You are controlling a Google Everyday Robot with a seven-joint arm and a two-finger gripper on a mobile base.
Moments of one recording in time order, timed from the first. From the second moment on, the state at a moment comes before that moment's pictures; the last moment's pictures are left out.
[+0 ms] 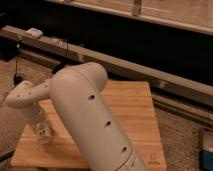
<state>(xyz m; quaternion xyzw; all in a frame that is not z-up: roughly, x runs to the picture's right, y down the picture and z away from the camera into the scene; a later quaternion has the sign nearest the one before) -0.346 0.212 0.784 -0.35 0.20 0.45 0.79</state>
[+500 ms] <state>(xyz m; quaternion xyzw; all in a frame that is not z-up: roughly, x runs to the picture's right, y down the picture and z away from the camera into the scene) -0.336 0.144 0.757 -0.38 0.14 0.48 0.78</state>
